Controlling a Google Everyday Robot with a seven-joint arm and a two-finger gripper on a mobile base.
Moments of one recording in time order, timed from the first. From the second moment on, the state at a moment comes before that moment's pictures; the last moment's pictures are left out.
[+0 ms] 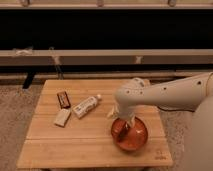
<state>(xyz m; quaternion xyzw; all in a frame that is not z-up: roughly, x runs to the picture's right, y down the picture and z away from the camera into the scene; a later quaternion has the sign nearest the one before) 0.078 0.170 0.748 -0.21 0.24 0.78 0.54</state>
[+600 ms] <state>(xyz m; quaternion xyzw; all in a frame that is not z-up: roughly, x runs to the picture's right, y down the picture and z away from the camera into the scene) 0.078 0.170 0.748 -0.21 0.24 0.78 0.54</state>
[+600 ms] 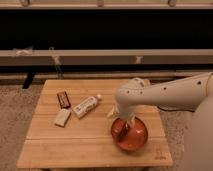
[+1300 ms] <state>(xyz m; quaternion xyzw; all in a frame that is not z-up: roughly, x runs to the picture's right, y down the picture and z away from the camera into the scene) 0.065 0.175 0.757 -0.21 0.24 0.77 0.56</state>
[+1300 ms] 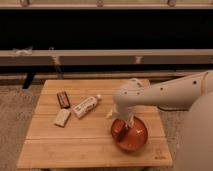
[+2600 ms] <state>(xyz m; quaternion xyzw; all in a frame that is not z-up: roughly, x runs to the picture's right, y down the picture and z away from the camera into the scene) 0.044 0.212 0.805 -0.21 0.26 0.74 0.59</state>
